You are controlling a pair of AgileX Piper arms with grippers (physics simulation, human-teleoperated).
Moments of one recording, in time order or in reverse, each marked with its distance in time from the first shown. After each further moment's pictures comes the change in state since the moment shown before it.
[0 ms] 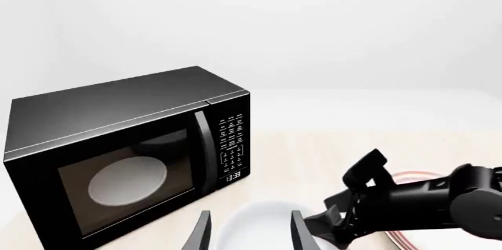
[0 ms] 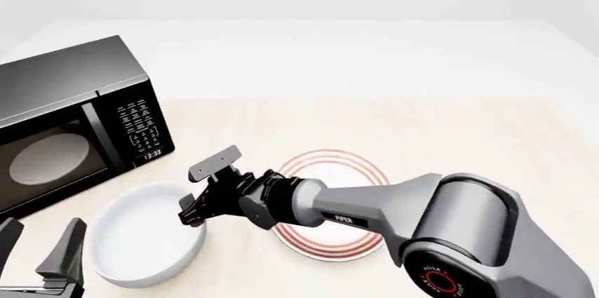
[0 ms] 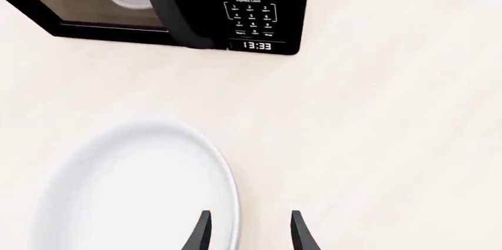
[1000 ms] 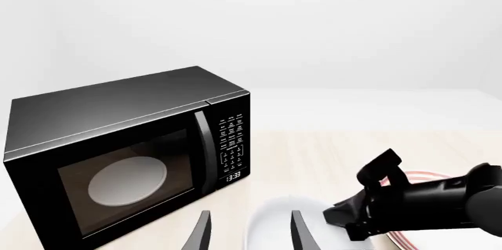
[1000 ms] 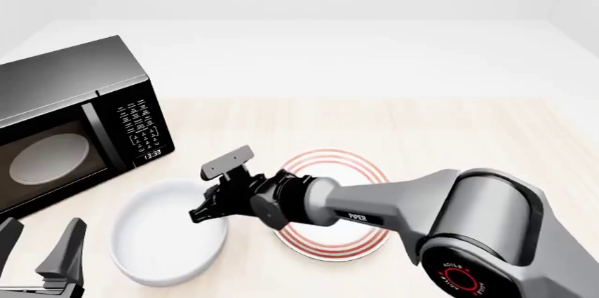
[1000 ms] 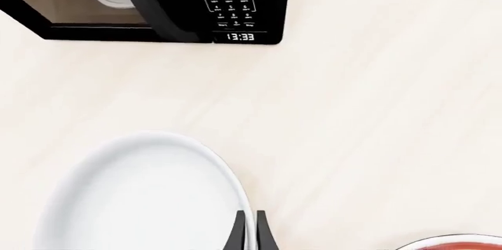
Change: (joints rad) left arm 0.000 0.000 0.000 0.000 0.000; right arm -0.020 -0.053 0.087 -0.023 0.010
